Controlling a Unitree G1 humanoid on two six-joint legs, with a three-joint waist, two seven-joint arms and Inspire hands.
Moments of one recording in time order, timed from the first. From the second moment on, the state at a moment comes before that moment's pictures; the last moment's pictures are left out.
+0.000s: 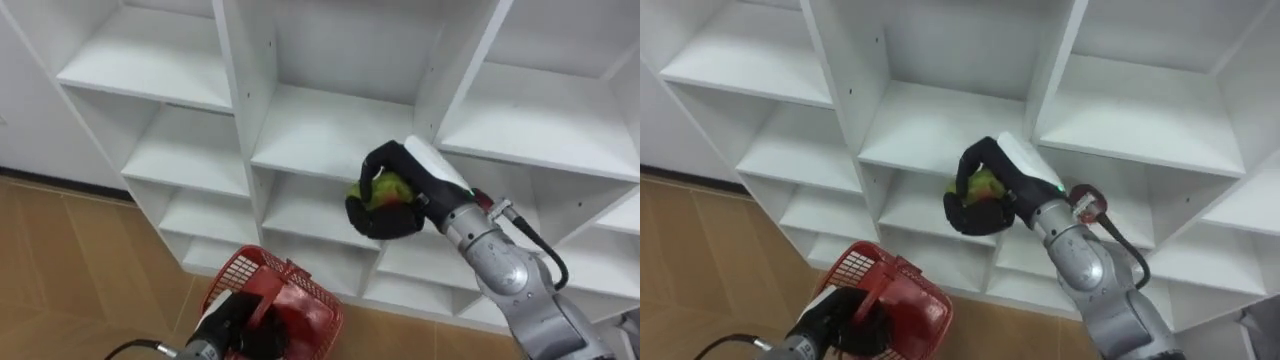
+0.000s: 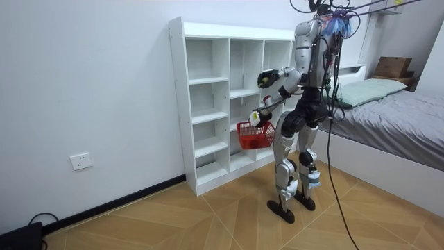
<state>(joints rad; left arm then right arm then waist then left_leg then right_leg) 0.07 0.20 -0.20 0.69 0.11 -0.04 -0.13 -0.09 -0.37 0.29 0.14 -0.40 -0.09 0.12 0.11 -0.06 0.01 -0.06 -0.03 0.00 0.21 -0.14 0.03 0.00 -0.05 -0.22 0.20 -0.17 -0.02</state>
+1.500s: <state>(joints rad) 0.08 0.18 -0.27 0.57 0.07 -0.08 -0.22 -0.02 -0.28 0.29 0.41 -0.39 -0.10 0.14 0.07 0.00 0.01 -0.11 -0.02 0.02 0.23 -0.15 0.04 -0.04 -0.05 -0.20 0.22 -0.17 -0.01</state>
